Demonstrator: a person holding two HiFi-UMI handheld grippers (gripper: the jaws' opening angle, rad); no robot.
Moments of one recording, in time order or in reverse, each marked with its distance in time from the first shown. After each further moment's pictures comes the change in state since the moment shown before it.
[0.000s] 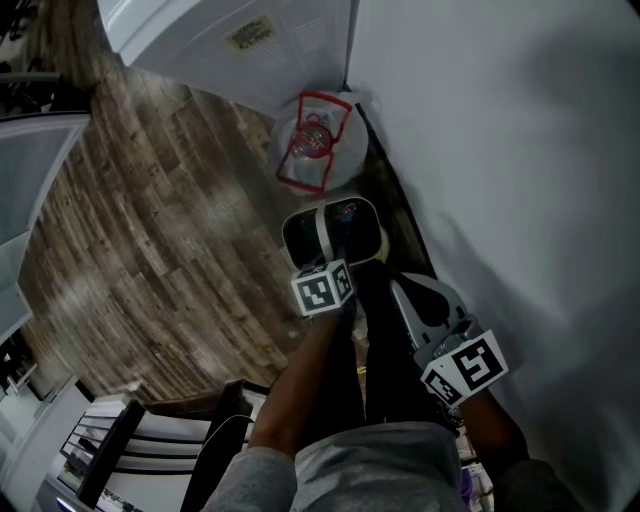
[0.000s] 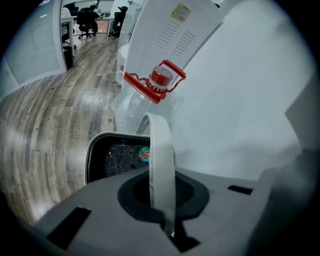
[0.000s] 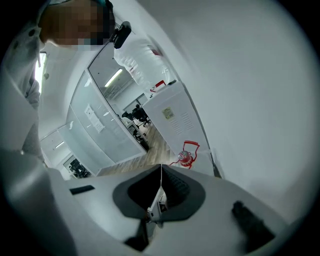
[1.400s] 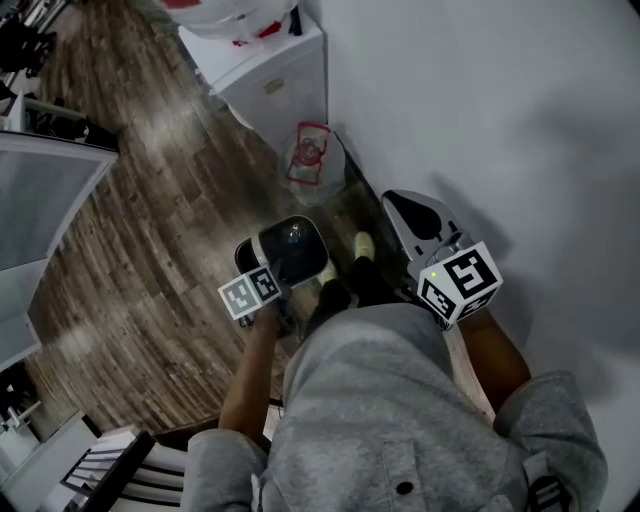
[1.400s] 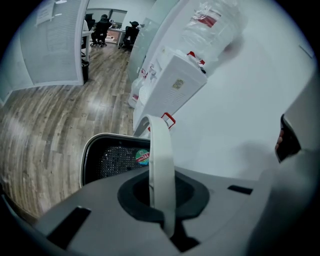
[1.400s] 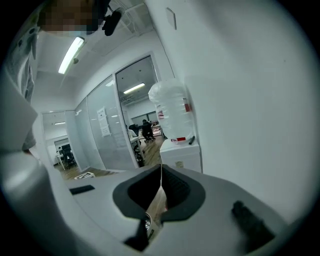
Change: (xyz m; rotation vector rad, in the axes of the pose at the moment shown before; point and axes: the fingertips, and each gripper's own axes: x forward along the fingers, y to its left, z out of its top) left arm -0.295 0.024 0.017 -0.062 -0.112 -0.035; right arm -0.134 0.122 0.179 -0.307 -0.236 -0.079
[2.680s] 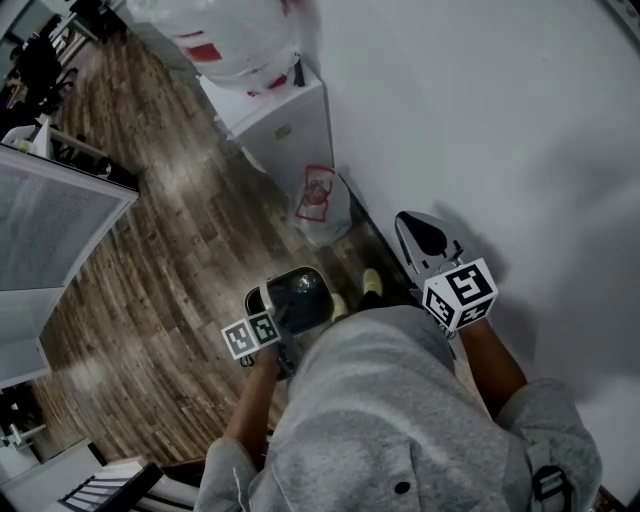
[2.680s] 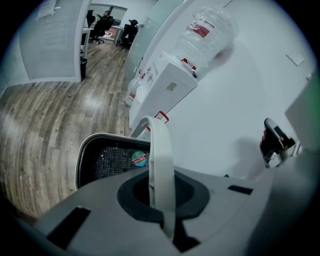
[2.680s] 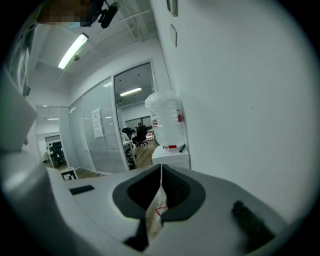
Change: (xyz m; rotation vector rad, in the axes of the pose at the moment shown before) left arm -0.064 -0.006 -0.033 0.001 0.018 -0.083; right arm -0.047 -0.011 0.024 -0.041 -0.066 -0.103
